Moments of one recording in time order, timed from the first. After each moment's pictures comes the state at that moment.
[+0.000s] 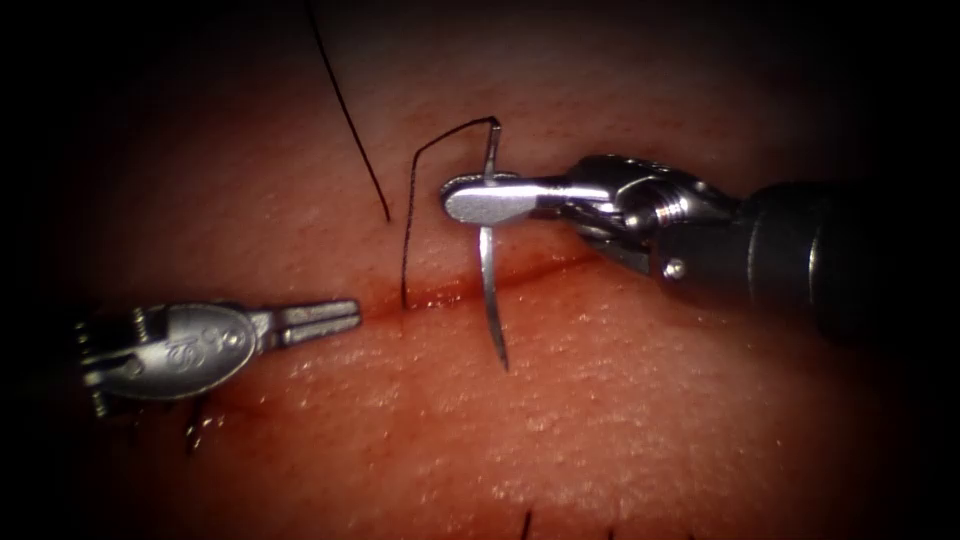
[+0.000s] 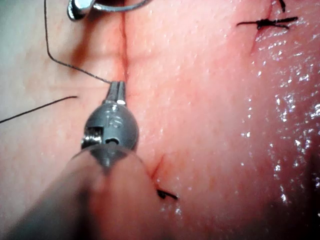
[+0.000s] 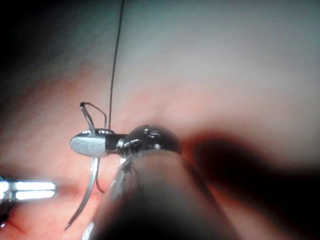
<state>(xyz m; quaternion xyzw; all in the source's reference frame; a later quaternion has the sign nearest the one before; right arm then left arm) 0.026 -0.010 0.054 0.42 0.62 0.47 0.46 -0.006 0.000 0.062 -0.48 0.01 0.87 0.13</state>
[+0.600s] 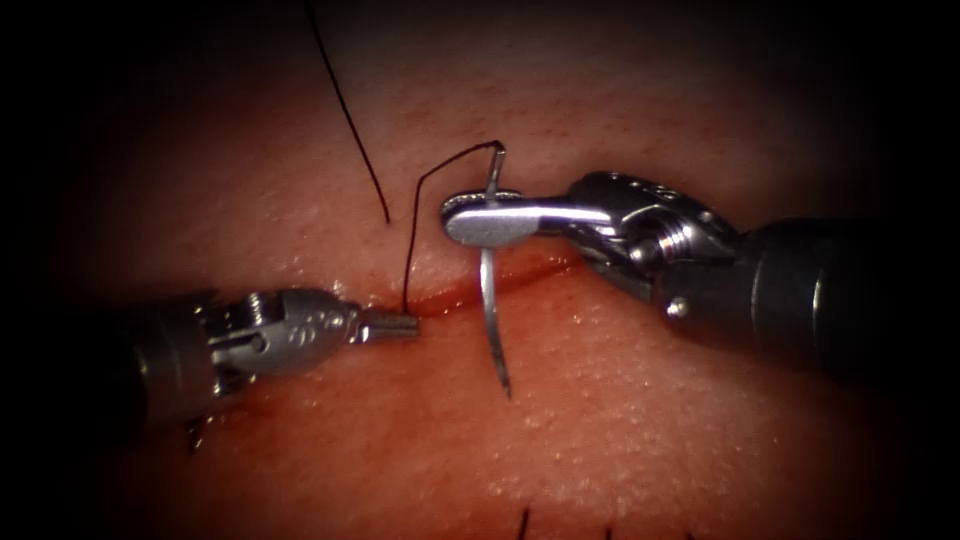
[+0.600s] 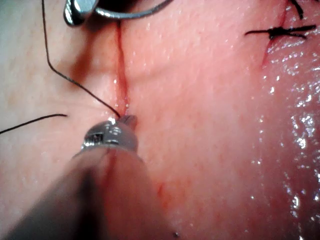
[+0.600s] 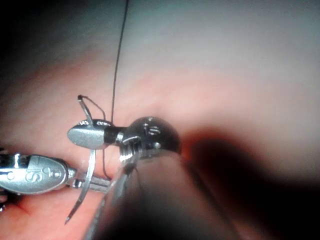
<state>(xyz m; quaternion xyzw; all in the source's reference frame) 0.026 -0.011 0.054 0.41 0.64 0.45 0.48 -0.008 -0.001 0.070 -0.35 -0.07 0.93 0.12</state>
